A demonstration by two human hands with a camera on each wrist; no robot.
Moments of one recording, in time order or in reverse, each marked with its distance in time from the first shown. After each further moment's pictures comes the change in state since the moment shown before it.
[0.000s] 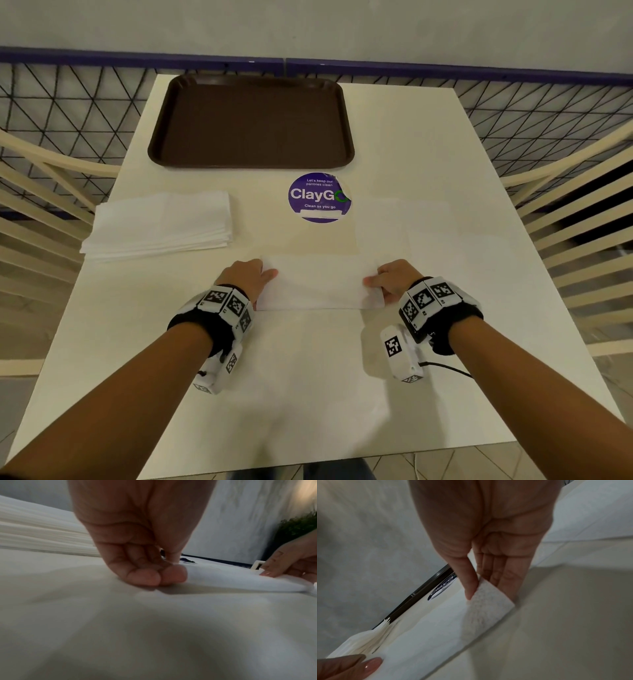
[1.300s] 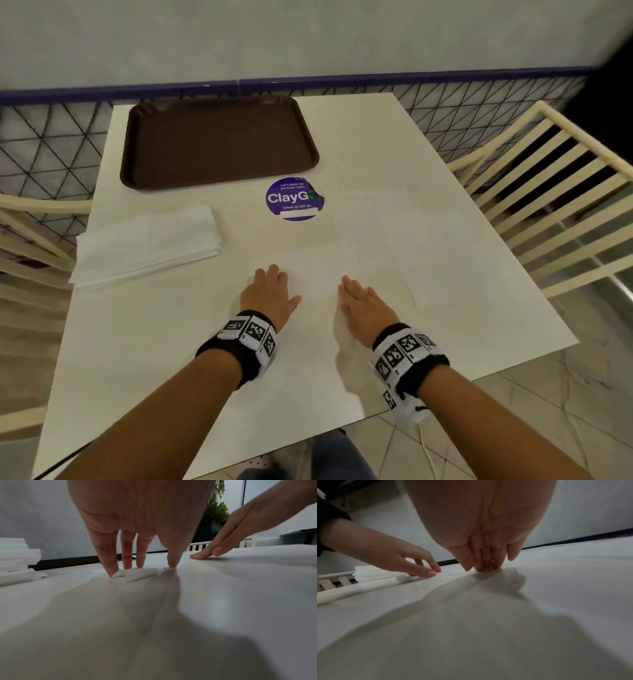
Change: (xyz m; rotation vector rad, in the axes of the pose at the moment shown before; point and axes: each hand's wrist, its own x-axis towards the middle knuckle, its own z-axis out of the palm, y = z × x) left_hand -0.043 0.013 0.034 0.396 0.247 0.394; right_hand -0.082 0.036 0.079 -0.790 0.128 -0.355
